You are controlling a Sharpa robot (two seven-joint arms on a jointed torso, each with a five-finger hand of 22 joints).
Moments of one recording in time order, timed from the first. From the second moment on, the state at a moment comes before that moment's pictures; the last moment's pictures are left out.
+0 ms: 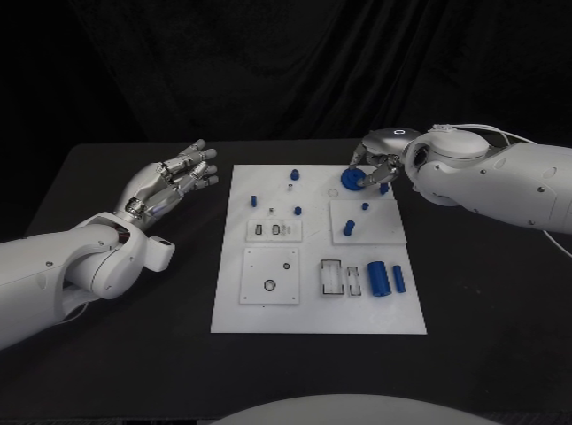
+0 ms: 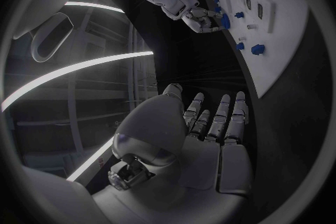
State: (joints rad) left arm 1.25 -0.95 -0.21 1.48 -0.30 -0.26 0.68; left_hand 1.37 0.26 -0.20 0.29 0.57 0.48 0.09 0.05 0.05 0.10 0.05 0.01 0.02 0.37 0.22 0.17 0.05 0.15 0.34 0.29 0.18 0.05; right arm 1.43 -0.71 -0.24 1.18 -1.56 -0.17 -0.09; right_hand 1.35 -0.07 0.20 0.04 0.30 0.92 0.02 0.17 0.17 1.47 -0.06 1.57 1.31 1.47 -0.11 1.56 1.31 0.04 1.47 0.00 1.48 1.31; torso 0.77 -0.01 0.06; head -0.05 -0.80
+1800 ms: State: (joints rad) left arm 1.25 -0.93 -0.21 1.47 -0.30 -0.25 0.68; left_hand 1.37 0.26 -0.20 0.29 0.57 0.49 0.10 0.06 0.05 0.11 0.06 0.01 0.02 0.37 0.22 0.17 0.05 0.15 0.34 0.29 0.18 0.05; right arm 1.46 -0.51 -0.24 1.18 -1.58 -0.17 -0.03; right_hand 1.28 -0.08 0.18 0.10 0.30 0.89 0.04 0.30 0.17 1.47 -0.05 1.57 1.31 1.47 -0.11 1.56 1.31 0.02 1.47 0.00 1.53 1.31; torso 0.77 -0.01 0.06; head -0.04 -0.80
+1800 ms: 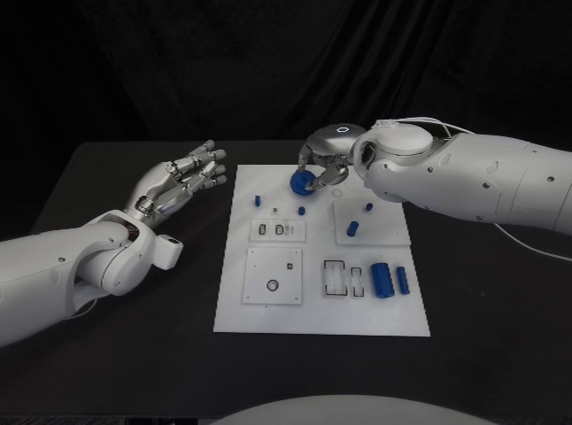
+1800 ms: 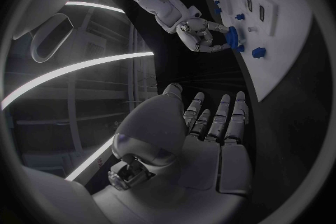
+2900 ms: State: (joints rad) left arm 1.25 -0.92 -0.21 1.46 -0.30 -0.25 0.68; left_hand 1.37 0.26 -0.20 0.29 0.57 0.21 -0.05 0.03 0.03 0.11 0.10 0.01 0.02 0.37 0.23 0.18 0.05 0.15 0.34 0.29 0.18 0.05; right arm 1.46 -0.46 -0.24 1.14 -1.58 -0.10 -0.04; right_hand 1.28 -0.08 0.21 0.10 0.30 0.74 0.03 0.08 0.30 1.47 -0.04 1.57 1.31 1.47 -0.10 1.56 1.31 0.02 1.47 0.01 1.50 1.31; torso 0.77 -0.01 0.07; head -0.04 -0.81
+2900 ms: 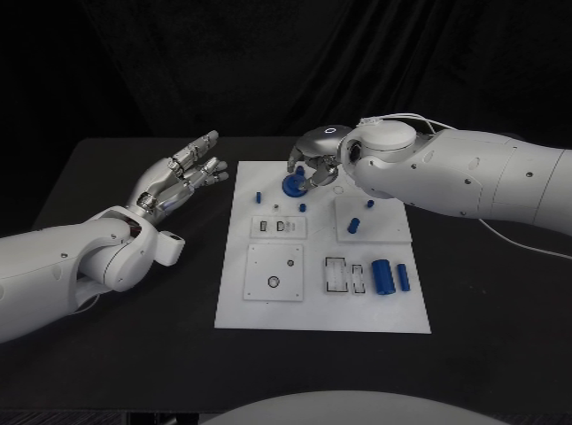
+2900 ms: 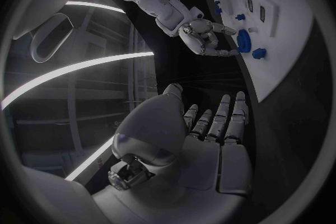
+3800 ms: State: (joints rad) left arm 1.25 -0.95 -0.21 1.47 -0.30 -0.25 0.68; left_hand 1.37 0.26 -0.19 0.29 0.57 0.17 -0.06 0.03 0.02 0.11 0.10 0.01 0.02 0.33 0.22 0.17 0.05 0.15 0.33 0.29 0.16 0.05; right arm 1.53 -0.74 -0.23 1.35 -1.57 -0.25 -0.03; right_hand 1.25 -0.07 0.20 0.12 0.30 0.76 0.02 0.08 0.24 1.46 -0.06 1.57 1.31 1.47 -0.11 1.56 1.31 0.02 1.47 0.01 1.49 1.31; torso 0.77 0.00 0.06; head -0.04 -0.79
